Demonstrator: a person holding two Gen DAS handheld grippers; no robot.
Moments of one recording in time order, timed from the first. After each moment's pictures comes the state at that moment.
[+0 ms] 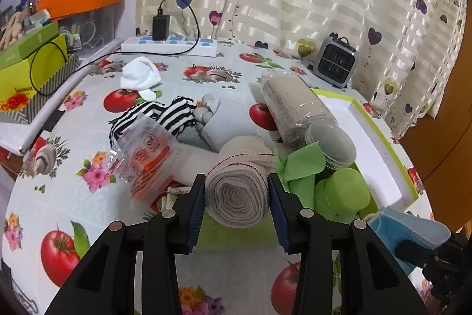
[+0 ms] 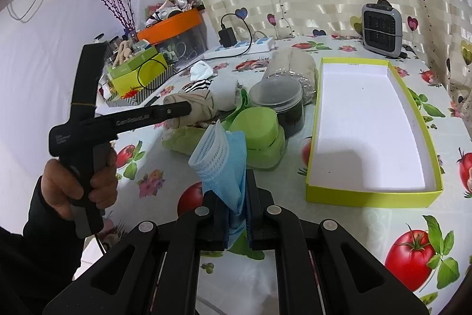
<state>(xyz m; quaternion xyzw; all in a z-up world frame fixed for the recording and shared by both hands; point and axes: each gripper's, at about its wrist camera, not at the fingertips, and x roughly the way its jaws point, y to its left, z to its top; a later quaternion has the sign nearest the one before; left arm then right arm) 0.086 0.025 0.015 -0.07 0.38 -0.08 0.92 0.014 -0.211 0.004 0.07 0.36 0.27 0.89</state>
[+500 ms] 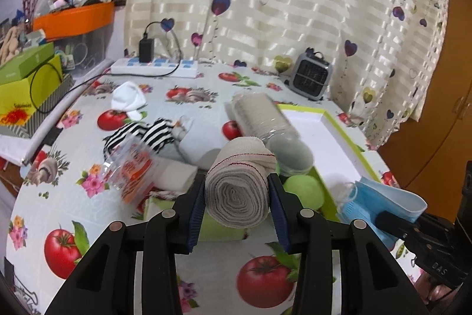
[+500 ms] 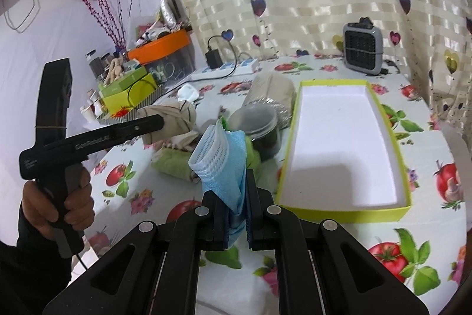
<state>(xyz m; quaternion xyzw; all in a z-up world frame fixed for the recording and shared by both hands) 0.053 0.009 0.050 -0.07 0.34 -0.11 0.93 0.012 -0.236 0.025 0.07 0.32 0.24 0.91</state>
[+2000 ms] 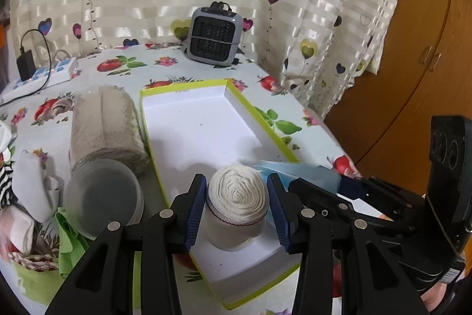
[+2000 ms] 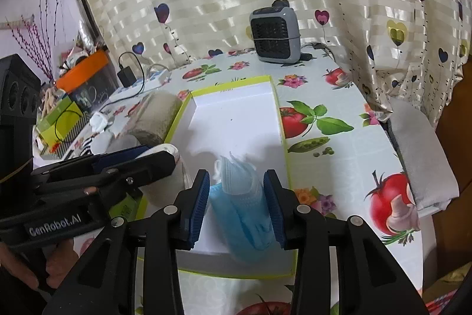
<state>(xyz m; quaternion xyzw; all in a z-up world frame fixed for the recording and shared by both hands) 0.129 -0.176 0.029 -0.01 0.39 -0.26 0.88 0.089 -0.335 -0.003 0.11 0.35 0.10 0.92</state>
